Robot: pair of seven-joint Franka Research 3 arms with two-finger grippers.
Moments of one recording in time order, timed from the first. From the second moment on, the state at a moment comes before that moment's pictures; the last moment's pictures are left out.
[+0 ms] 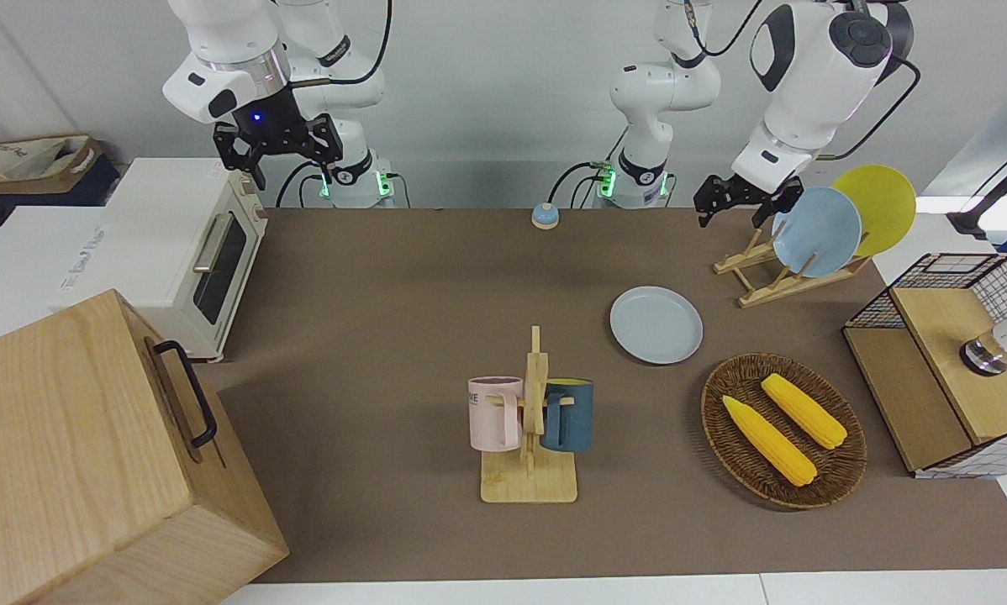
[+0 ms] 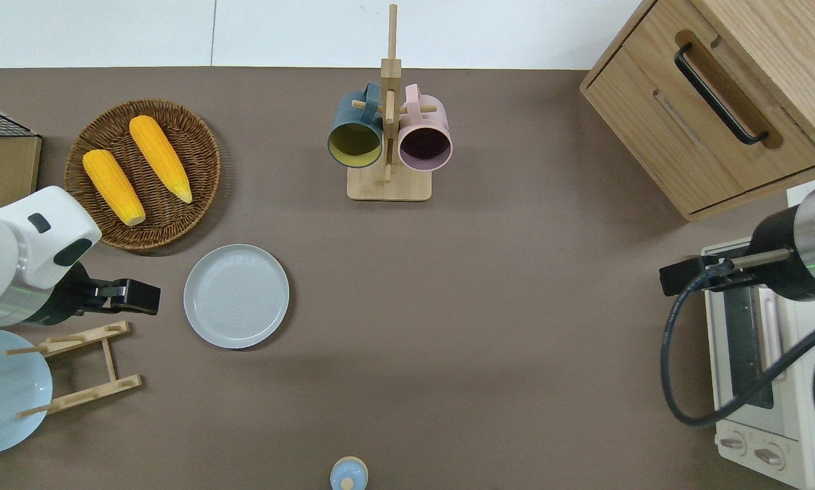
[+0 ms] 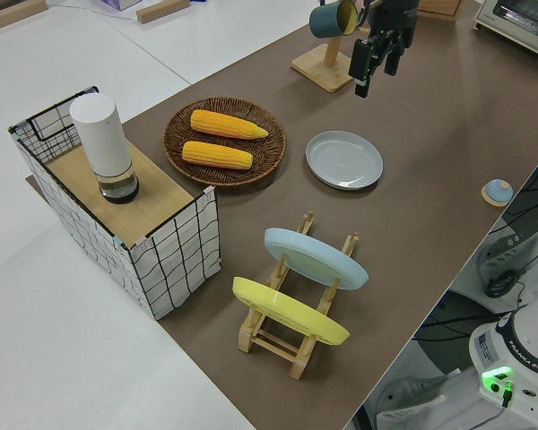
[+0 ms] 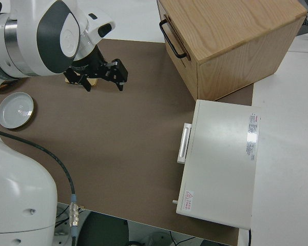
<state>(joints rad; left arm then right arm) 0.03 -0.10 -0.10 -1.84 -0.03 1.62 -0.02 0.02 -0.01 0.12 -1.48 0.00 1.39 0.03</state>
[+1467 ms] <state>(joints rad) 0.03 -0.02 -0.10 -2.24 -0.02 2.17 -0.09 0.02 -0.01 0.12 -1.48 0.00 1.39 0.03</state>
